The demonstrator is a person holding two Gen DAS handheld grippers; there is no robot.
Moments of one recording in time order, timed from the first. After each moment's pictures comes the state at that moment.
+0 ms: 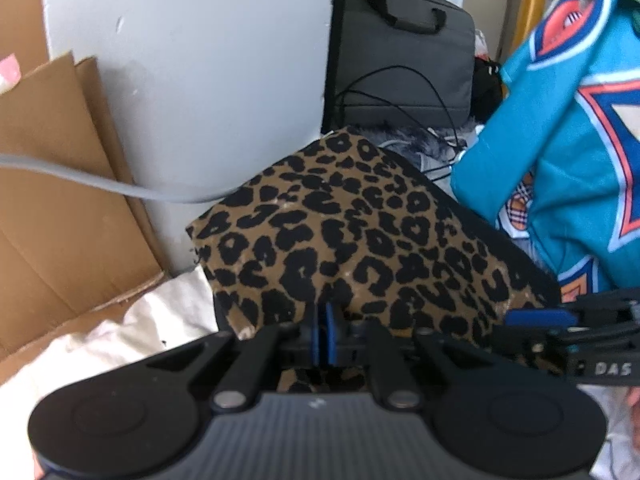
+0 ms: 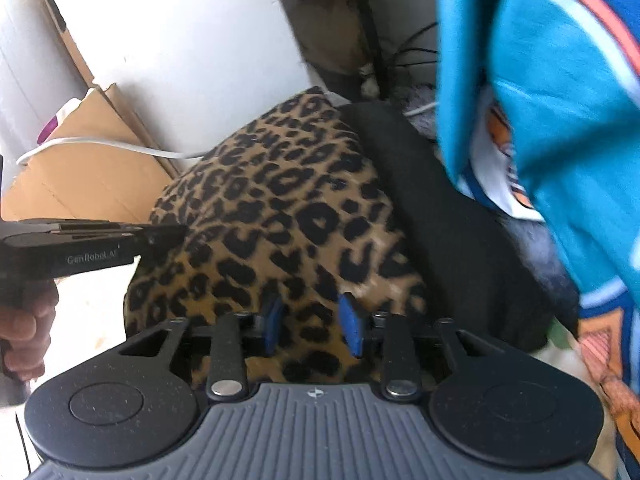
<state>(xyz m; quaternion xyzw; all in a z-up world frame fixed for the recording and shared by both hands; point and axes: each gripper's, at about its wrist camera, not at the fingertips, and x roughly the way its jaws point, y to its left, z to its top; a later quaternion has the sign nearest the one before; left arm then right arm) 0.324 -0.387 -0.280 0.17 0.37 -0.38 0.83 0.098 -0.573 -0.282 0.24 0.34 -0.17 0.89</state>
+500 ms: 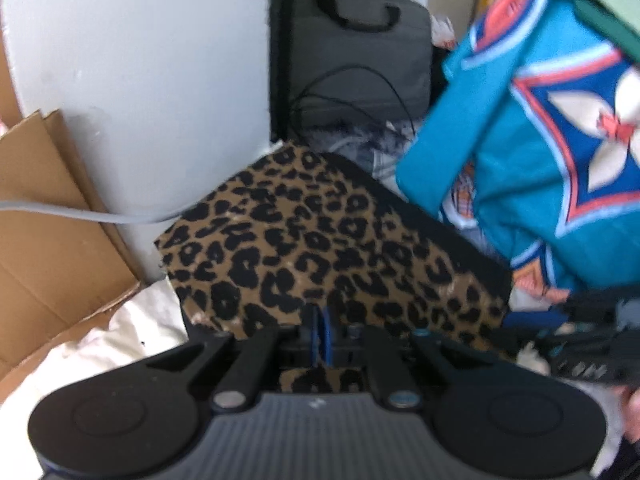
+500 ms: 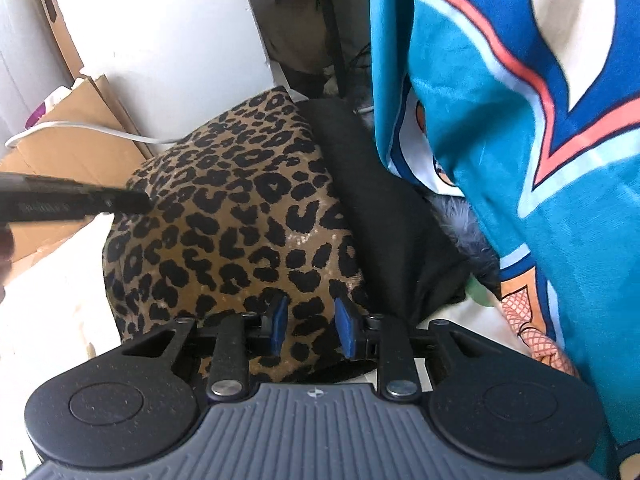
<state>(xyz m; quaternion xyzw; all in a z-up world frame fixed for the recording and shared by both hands) 0.294 -0.394 -0.258 0.19 0.38 -0.42 0.80 0.044 -0.571 -0.269 0.22 0.35 -0.20 0.89</state>
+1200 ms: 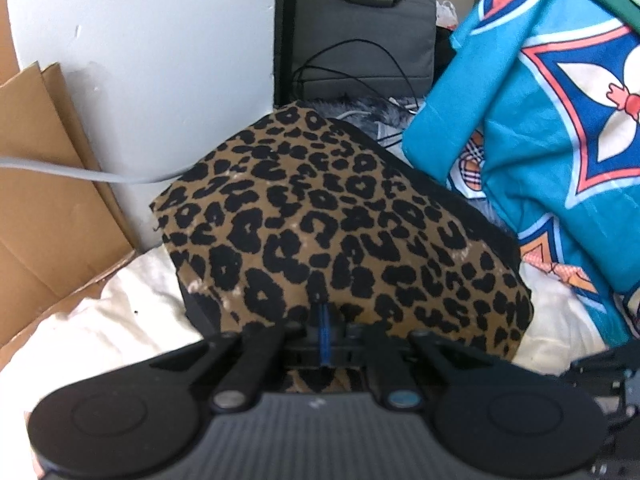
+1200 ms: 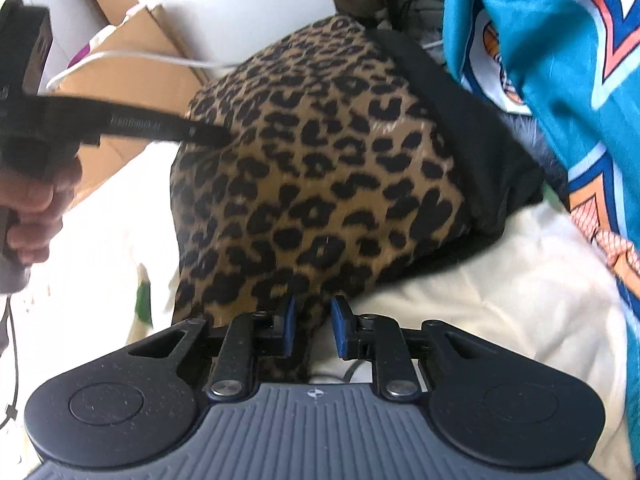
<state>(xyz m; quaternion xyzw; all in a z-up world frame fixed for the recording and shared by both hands) 0.294 -0.385 -0.274 0.18 0.40 -0.41 0.80 0.045 -0.517 -0.297 0.23 0.41 -0.13 0.87</state>
